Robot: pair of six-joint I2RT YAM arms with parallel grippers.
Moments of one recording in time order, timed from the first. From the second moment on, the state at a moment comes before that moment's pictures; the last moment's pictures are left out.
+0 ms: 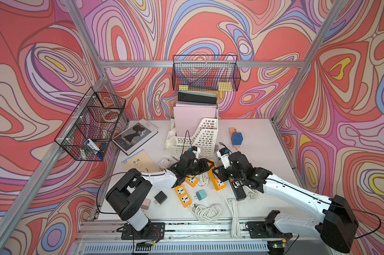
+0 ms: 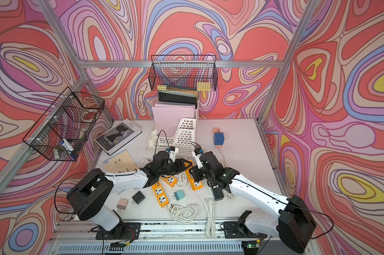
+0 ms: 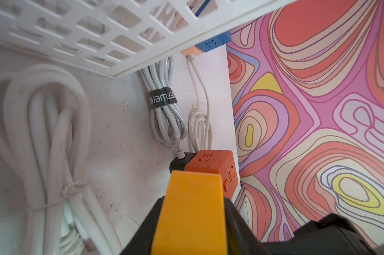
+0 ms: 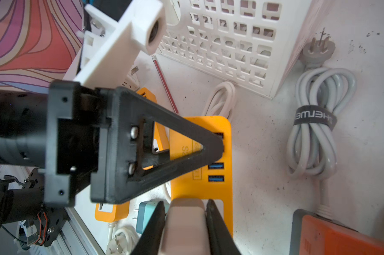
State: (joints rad) left arm -0.71 1.62 0.73 0.44 0.35 -1.05; right arm 0.71 1.22 0.78 -0.29 -0.14 0.39
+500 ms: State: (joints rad) left arm -0.76 1.72 0.91 0.41 0.34 -0.98; right arm 0.63 1.00 0.73 -0.39 -0.10 0.42
